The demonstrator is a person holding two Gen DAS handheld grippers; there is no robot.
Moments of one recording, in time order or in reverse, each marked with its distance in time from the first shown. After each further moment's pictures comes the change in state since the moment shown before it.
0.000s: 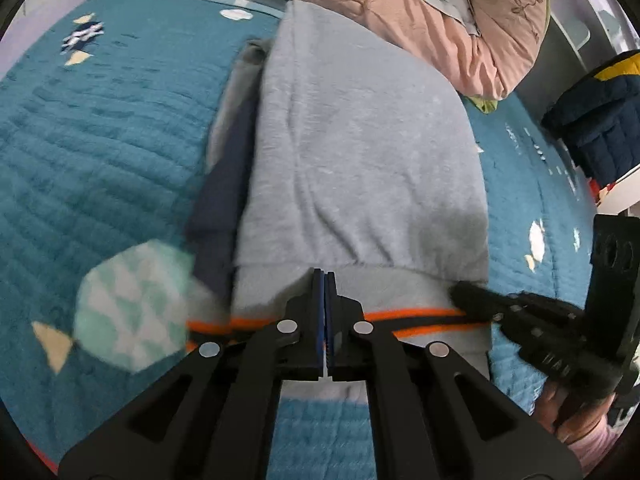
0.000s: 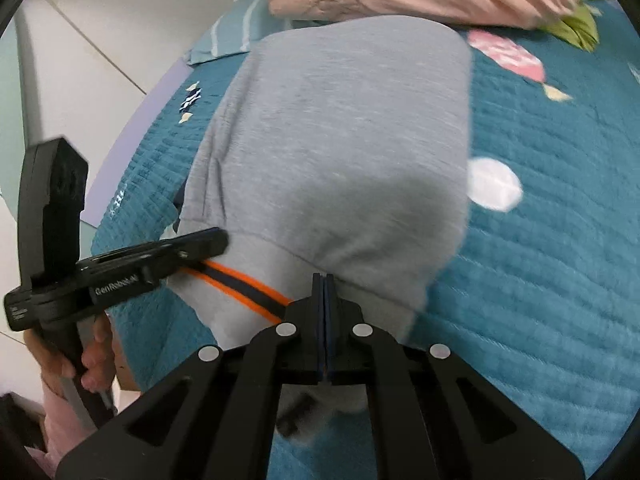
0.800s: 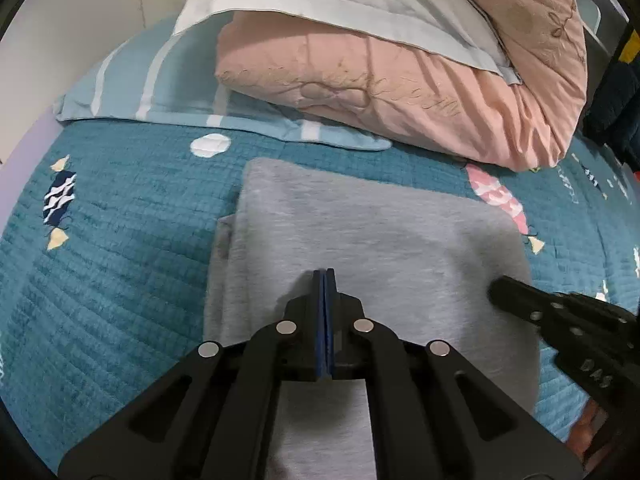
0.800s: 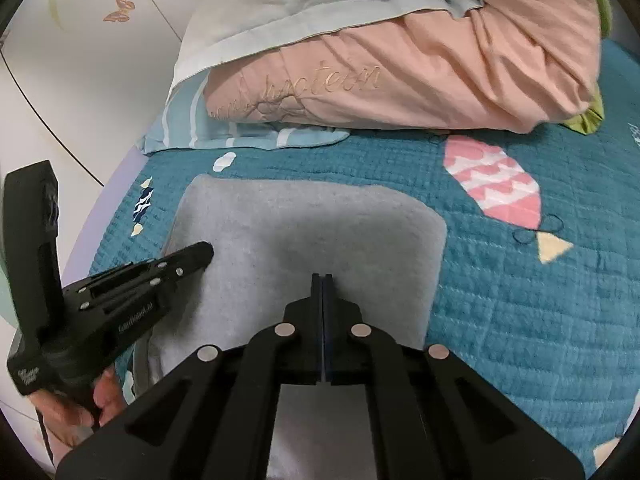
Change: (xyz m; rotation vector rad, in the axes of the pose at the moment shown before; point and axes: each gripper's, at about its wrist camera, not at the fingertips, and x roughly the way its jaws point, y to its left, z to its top) left arm 0.045 -0.031 0.139 0.150 -0.182 0.230; right arm 0.009 -0.038 0.108 0.047 -0.205 -0.091
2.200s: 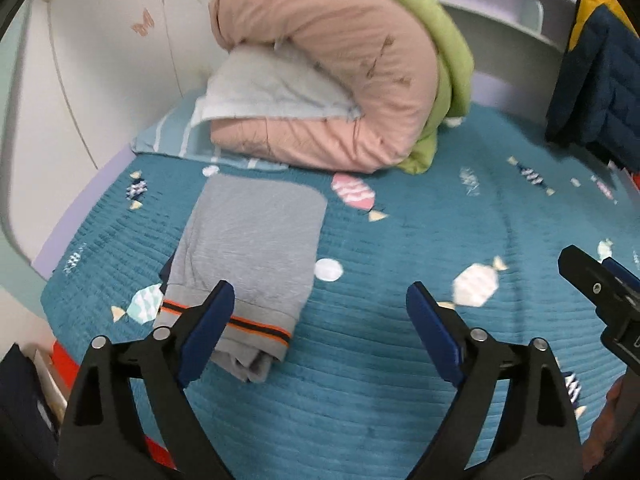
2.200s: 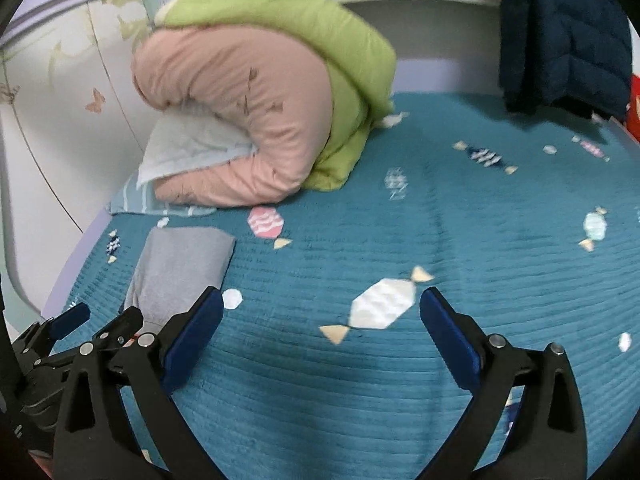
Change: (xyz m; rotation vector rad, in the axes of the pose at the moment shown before) left arm -0.237 -0.243 -0.113 -0.024 -0.173 0.161; right arm -0.341 -0.094 -0.095 0.047 -0.297 -0.292
